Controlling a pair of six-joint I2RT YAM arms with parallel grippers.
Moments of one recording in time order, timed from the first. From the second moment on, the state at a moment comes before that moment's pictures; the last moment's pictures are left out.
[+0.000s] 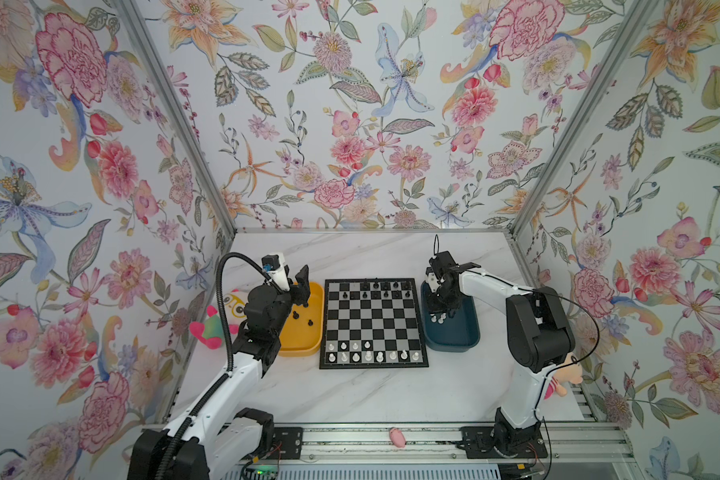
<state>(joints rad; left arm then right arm) -0.25 1.02 0.56 0.37 -0.05 -0.22 0.34 1.91 1.31 -0.75 -0.05 0.13</state>
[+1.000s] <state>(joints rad) -0.25 0.96 0.56 0.37 -0.05 -0.22 0.57 1.72 1.49 -1.01 0.09 0.16</state>
